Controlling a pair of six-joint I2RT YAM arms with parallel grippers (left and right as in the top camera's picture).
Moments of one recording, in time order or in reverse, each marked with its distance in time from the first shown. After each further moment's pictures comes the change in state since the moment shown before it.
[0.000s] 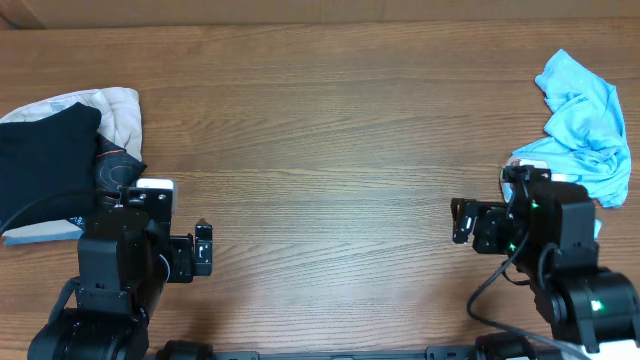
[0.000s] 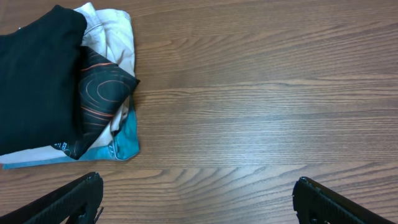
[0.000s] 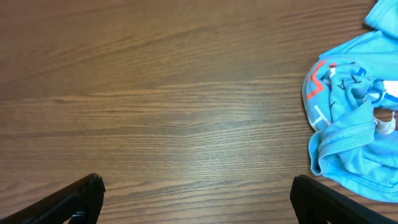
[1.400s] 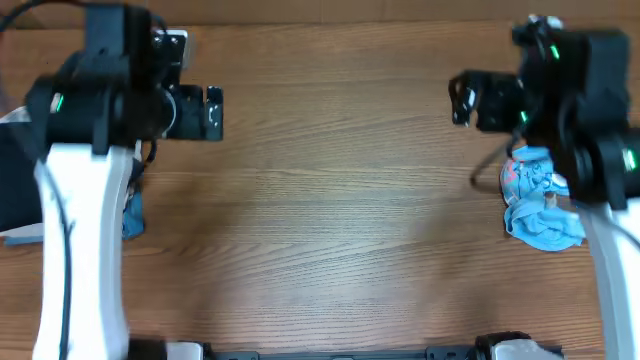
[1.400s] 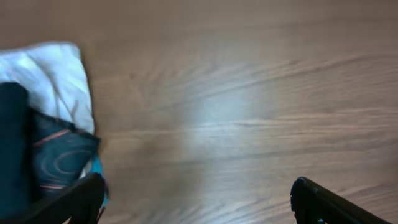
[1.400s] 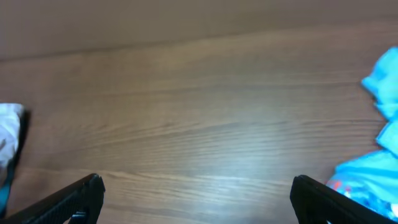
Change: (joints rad) left arm 0.068 0.833 0.832 -0.240 0.215 0.000; right arm 0.008 0.582 0.761 -0.084 -0.055 -0.002
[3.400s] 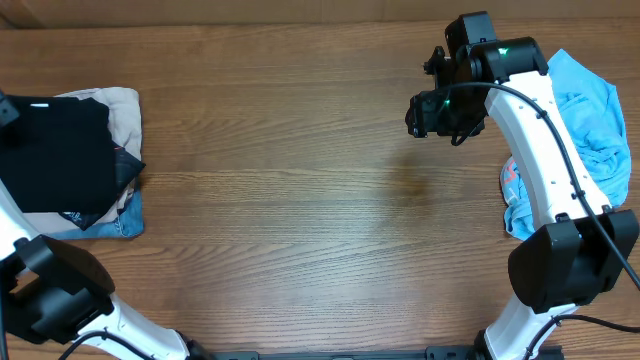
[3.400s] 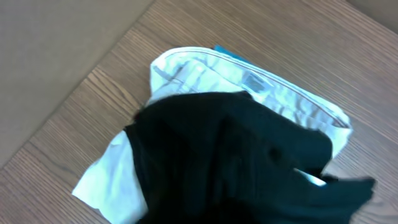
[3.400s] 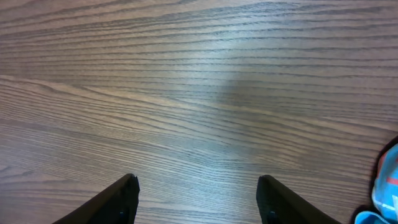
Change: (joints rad) left arm 0.705 0.367 0.072 0.370 -0.113 -0.022; right arm 0.058 0.538 0.148 -0.256 -0.058 -0.102
